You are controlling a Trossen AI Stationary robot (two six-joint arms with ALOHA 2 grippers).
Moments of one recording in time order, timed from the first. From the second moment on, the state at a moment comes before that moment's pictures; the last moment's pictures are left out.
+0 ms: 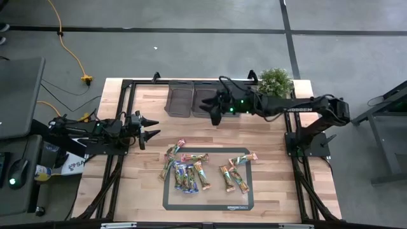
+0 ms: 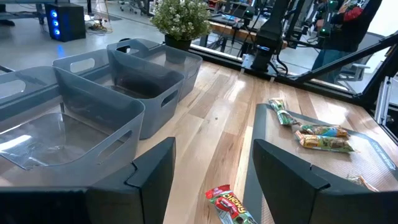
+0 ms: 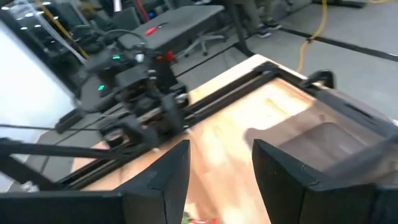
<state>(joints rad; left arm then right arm) -0.16 0.03 0.10 -0.23 -0.43 -0.27 -0.16 1.50 1.15 0.11 0.02 0.44</state>
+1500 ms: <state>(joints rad) -0.16 0.03 0.10 -0.23 -0.43 -0.27 0.06 2.13 1.94 -0.85 -0.08 0.22</state>
